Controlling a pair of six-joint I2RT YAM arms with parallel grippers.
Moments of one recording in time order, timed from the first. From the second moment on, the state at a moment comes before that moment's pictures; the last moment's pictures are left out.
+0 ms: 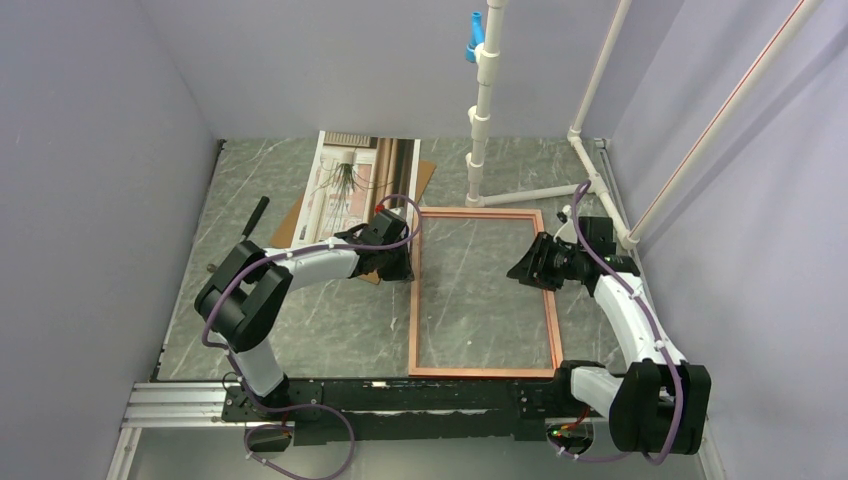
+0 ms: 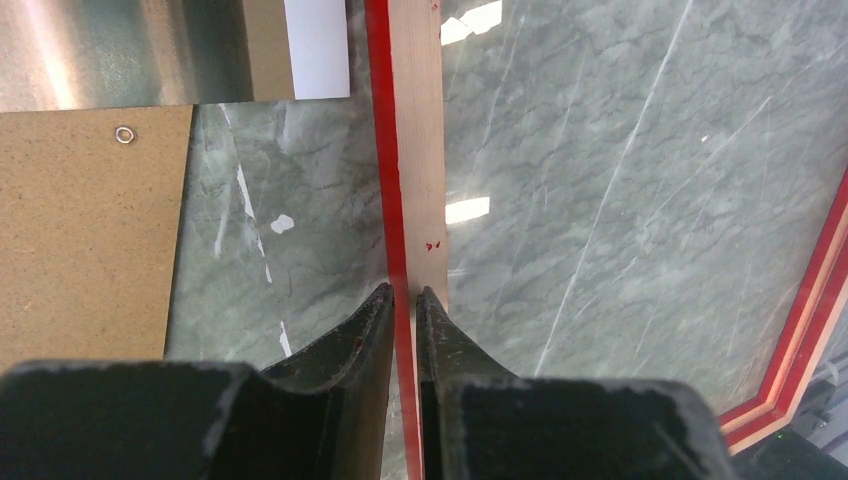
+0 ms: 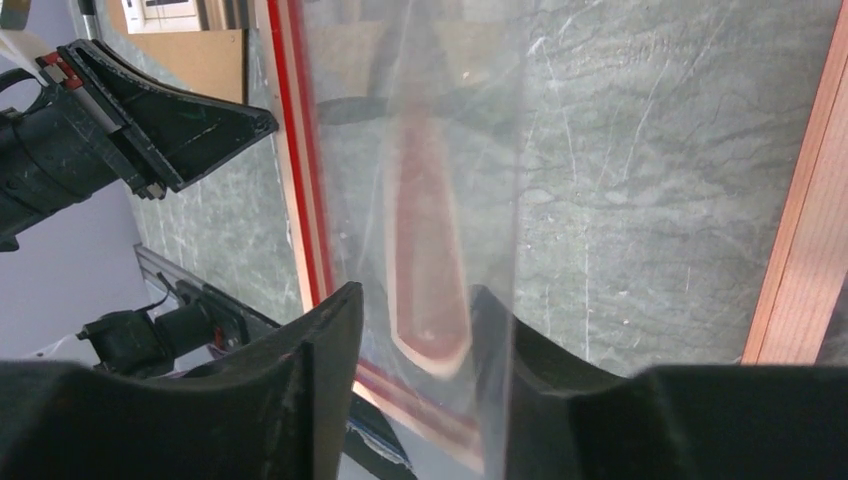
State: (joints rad) left arm -0.69 1.73 0.99 -0.20 0.06 -0.73; right arm -0.05 1.09 0.70 -0.58 -0.60 0.38
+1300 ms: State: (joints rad) left arm -0.70 1.73 0.99 -0.19 0.05 -0.73; right arm 0.00 1.21 0.65 -0.50 -0.43 0.39
